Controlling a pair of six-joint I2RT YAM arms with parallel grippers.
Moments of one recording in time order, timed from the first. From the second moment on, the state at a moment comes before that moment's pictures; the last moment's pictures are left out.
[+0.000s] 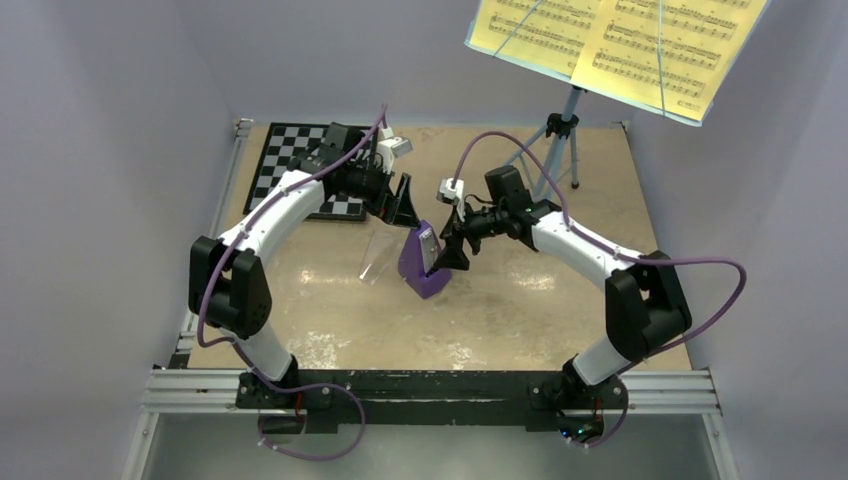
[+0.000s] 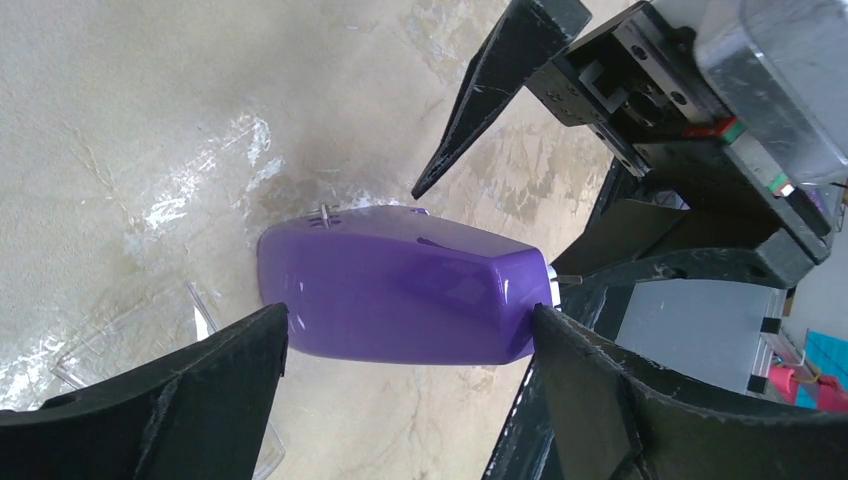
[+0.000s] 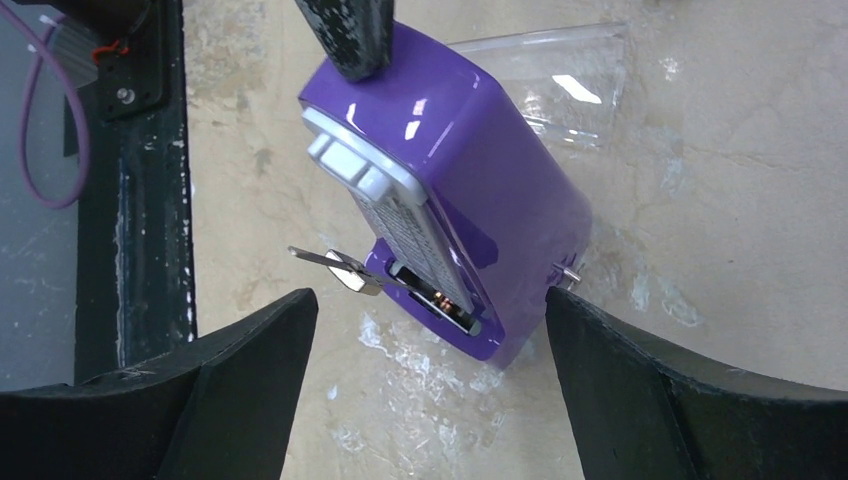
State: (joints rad) left arm -0.36 1.70 1.46 -0.69 0.81 0.06; right arm 0.49 1.57 1.08 -0.31 -0.87 -0.38
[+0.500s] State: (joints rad) left arm -0.36 1.70 1.45 -0.68 0.81 0.07; right arm 0.49 1.62 1.07 -0.26 -0.77 -0.30
